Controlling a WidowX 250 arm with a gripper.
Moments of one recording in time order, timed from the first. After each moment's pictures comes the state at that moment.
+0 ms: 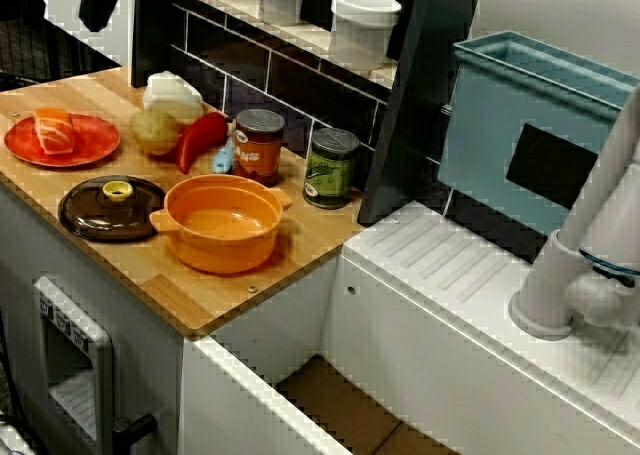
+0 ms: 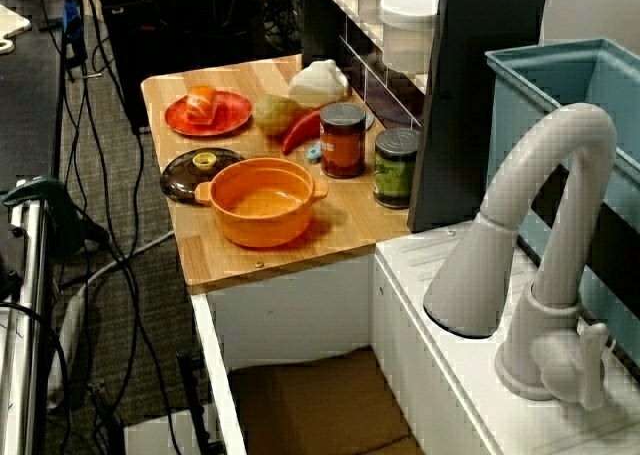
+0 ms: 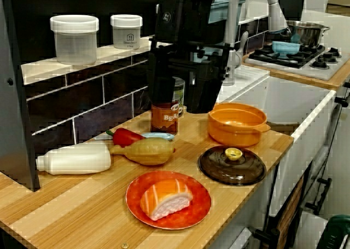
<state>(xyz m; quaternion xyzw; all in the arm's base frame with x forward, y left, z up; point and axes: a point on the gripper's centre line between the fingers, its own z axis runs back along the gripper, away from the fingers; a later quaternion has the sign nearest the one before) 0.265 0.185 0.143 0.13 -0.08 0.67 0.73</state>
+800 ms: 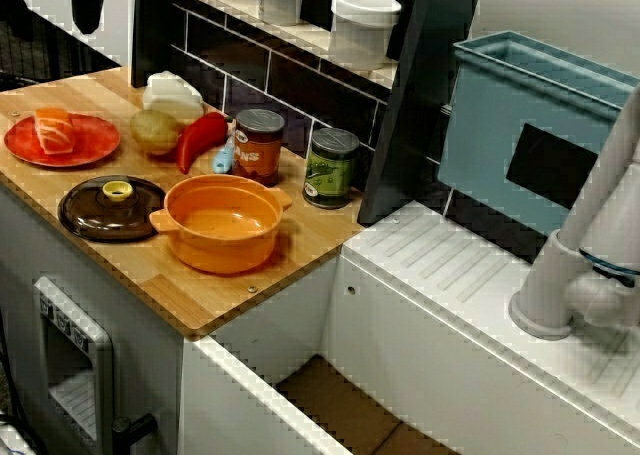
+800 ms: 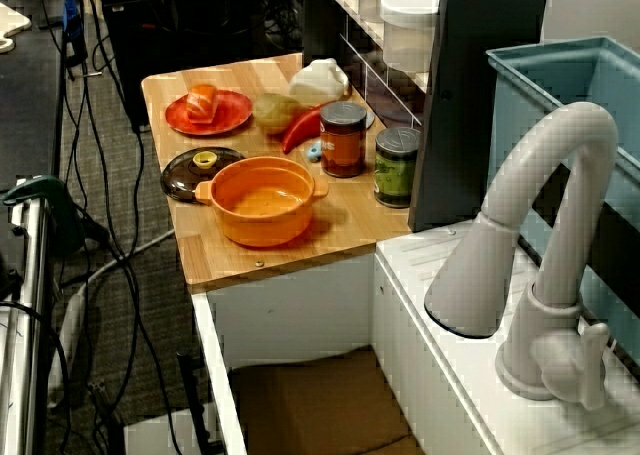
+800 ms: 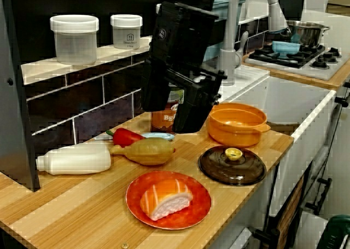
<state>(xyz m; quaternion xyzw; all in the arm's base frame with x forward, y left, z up) 0.264 0.201 0.133 0.05 -0.13 0.62 0.77</state>
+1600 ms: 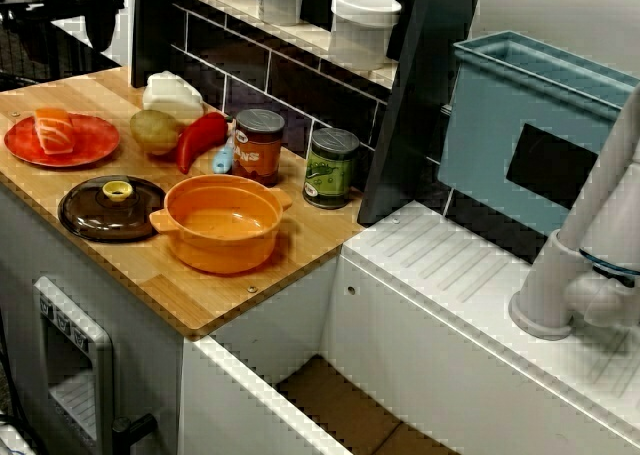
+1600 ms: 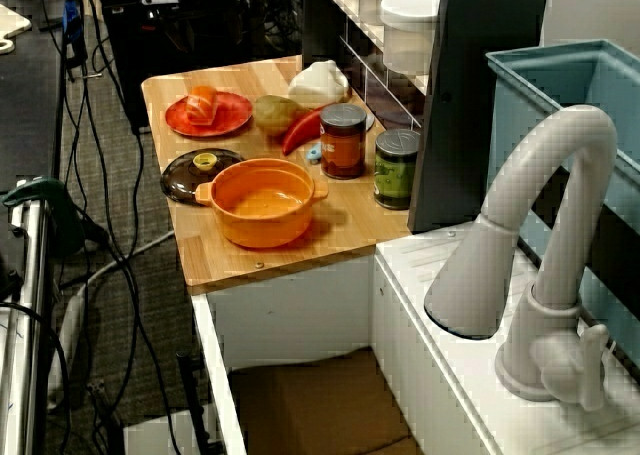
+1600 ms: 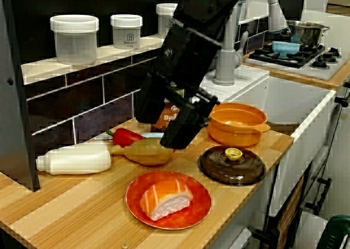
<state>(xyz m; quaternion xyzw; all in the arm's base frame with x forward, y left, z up) 0.278 0.194 0.110 0.07 -0.22 0.59 0.77</state>
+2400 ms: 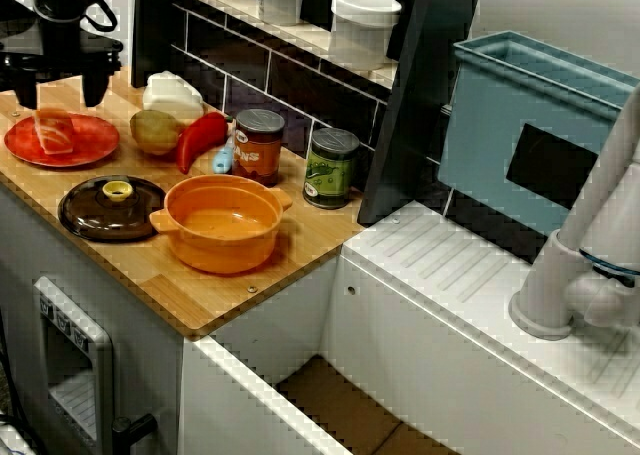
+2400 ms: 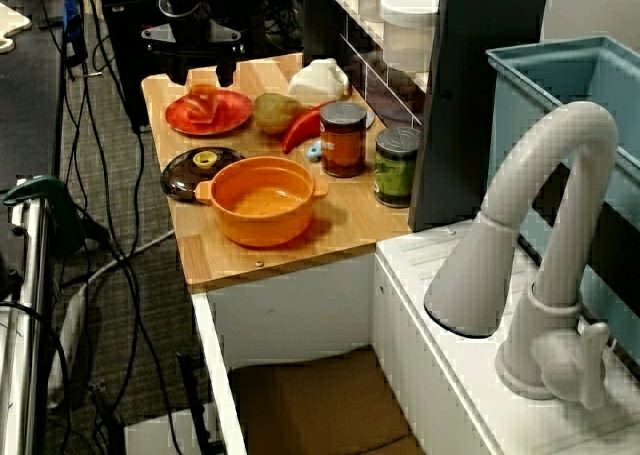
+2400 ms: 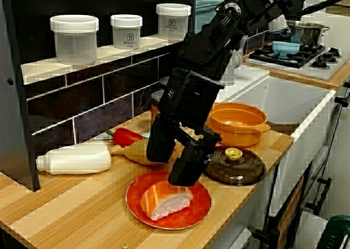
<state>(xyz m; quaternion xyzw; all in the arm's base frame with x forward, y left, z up) 0.264 0.194 0.070 0.12 -0.18 0.54 0.81</state>
